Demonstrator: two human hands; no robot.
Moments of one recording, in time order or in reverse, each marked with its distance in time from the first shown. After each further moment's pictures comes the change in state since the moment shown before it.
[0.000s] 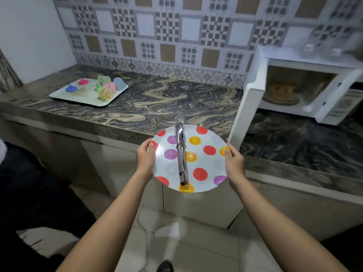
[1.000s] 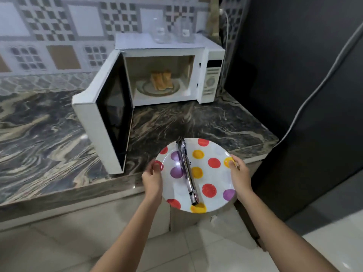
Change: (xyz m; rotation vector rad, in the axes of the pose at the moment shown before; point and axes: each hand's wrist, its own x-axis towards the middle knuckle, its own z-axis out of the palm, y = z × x) left_hand -0.107 -0.071 0.360 0.031 -0.429 -0.157; right_hand 0.093 0.068 -0.325 -0.047 0.536 0.164
